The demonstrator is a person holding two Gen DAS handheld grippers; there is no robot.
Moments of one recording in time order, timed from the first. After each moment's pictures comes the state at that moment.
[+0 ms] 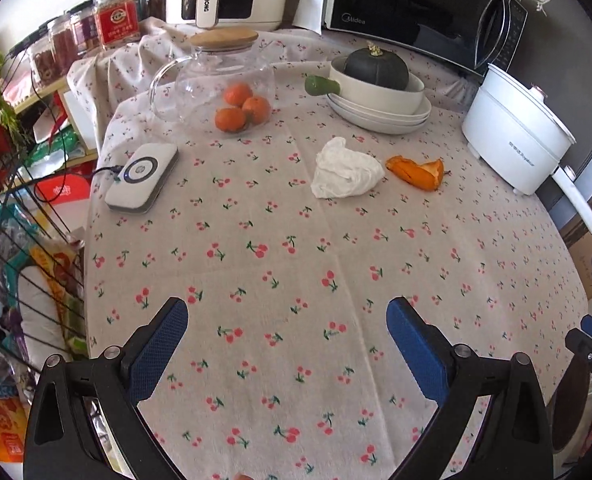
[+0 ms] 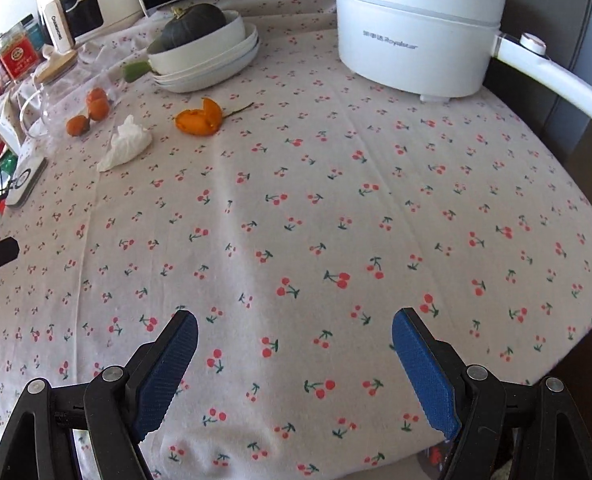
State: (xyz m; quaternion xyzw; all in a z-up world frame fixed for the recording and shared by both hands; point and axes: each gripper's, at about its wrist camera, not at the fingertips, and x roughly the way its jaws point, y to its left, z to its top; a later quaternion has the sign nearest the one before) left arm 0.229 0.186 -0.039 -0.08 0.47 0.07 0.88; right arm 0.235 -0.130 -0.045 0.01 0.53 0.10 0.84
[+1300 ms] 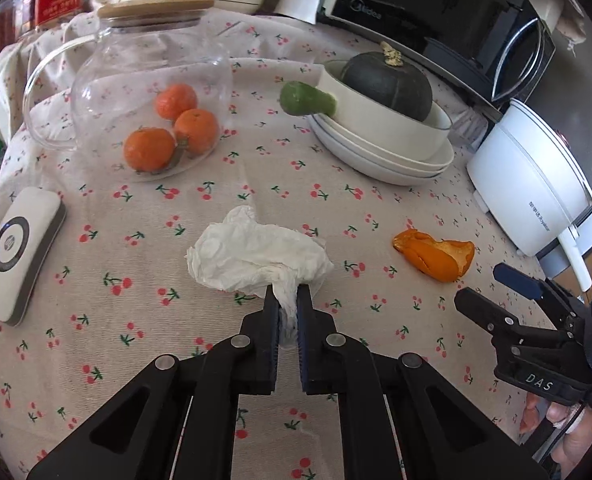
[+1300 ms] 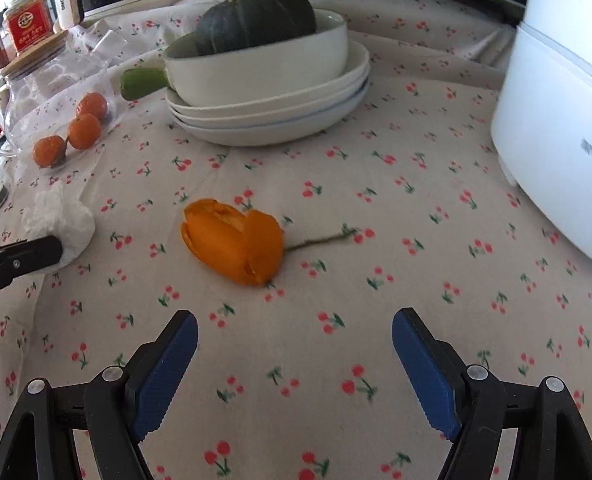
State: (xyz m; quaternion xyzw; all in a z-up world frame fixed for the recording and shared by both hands) left arm 0.355 0.208 -0.089 -0.16 0.45 0.01 0.88; right arm 0.402 -0.020 -0.114 -0.07 0.46 0.21 0.86
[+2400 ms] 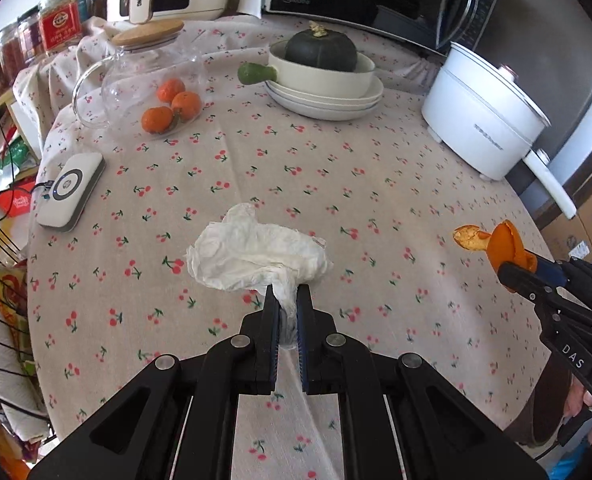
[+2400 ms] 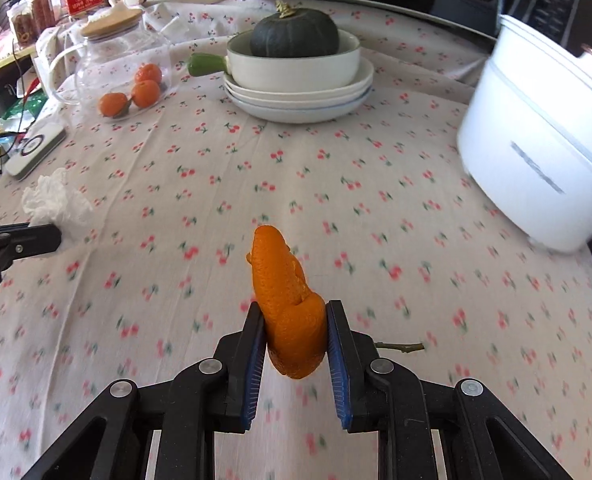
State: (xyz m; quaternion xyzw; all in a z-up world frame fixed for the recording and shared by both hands) left arm 0.246 0.143 -0.040 -0.08 0.49 0.00 0.87; right arm 0.294 -0.062 -0.054 -0.11 0.47 0.21 0.85
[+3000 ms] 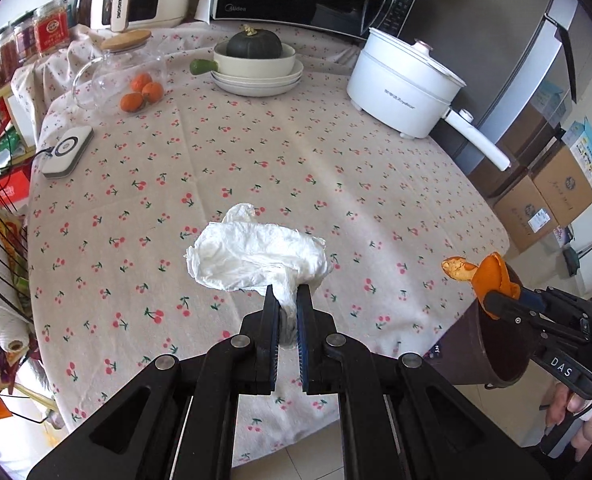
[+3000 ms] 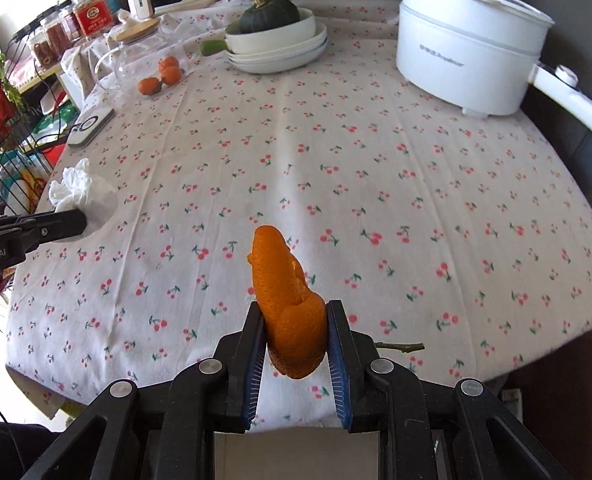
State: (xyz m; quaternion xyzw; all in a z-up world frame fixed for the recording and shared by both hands) left arm 0.133 0.087 -0.003 -0.10 0.48 -0.06 0.87; right arm 0.160 -0.145 -0.021 -0.01 0.51 0.19 0.84
